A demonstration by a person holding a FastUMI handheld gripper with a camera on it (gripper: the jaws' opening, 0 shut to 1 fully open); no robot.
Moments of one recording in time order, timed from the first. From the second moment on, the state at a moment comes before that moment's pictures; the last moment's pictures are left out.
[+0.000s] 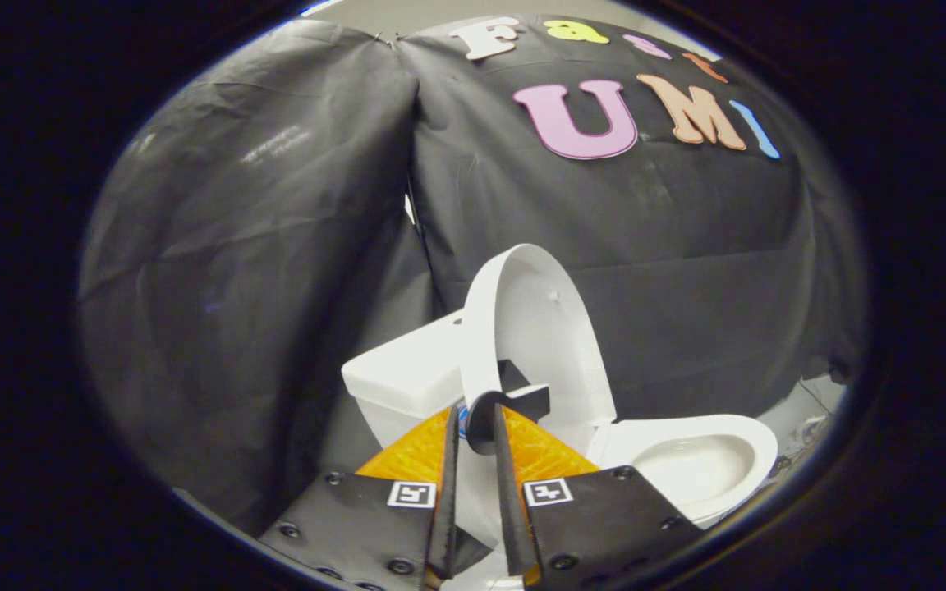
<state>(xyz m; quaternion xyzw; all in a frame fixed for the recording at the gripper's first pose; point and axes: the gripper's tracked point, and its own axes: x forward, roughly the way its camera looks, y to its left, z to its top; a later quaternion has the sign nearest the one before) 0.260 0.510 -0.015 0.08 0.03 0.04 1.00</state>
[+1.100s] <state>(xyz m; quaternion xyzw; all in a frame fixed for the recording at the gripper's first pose) 0.151 0.176 0.102 0.03 -0.09 -0.04 0.99</state>
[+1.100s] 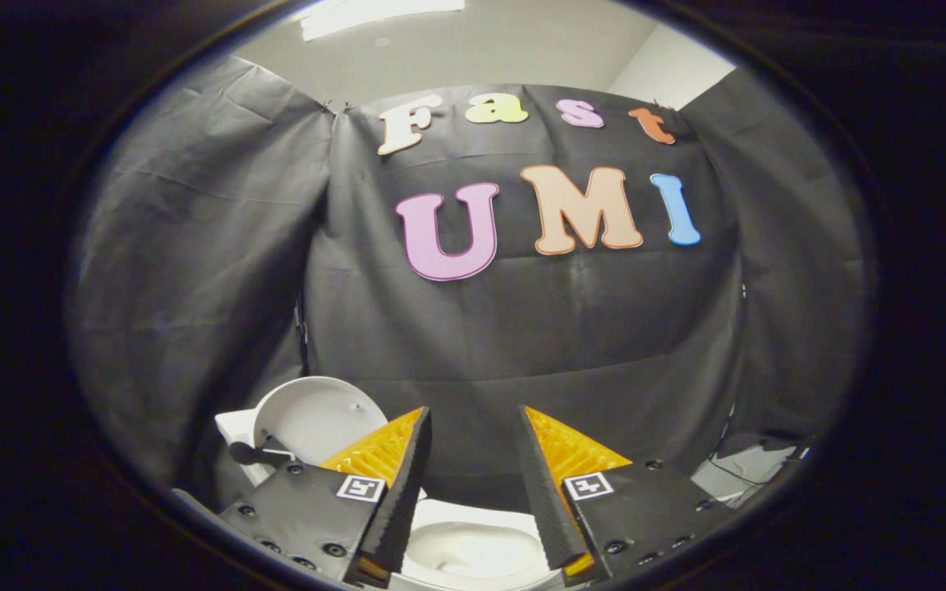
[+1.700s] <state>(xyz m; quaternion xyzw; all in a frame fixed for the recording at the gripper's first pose) 0.075 0.047 0.038 0.08 -0.05 -0.01 1.00</state>
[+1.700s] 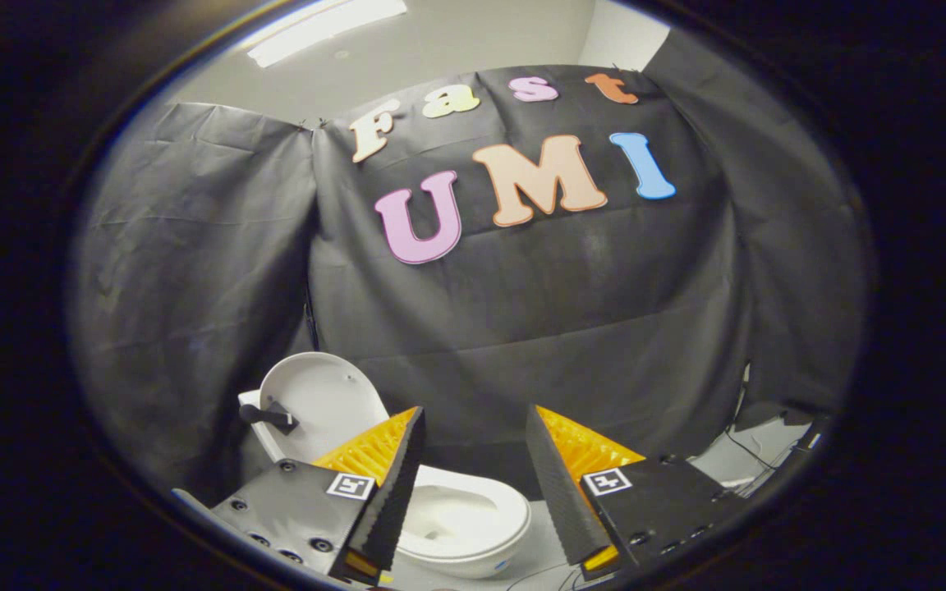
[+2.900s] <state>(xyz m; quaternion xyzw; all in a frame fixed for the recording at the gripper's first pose) 0.010 -0.011 0.001 0.01 0.00 -0.01 1.00</state>
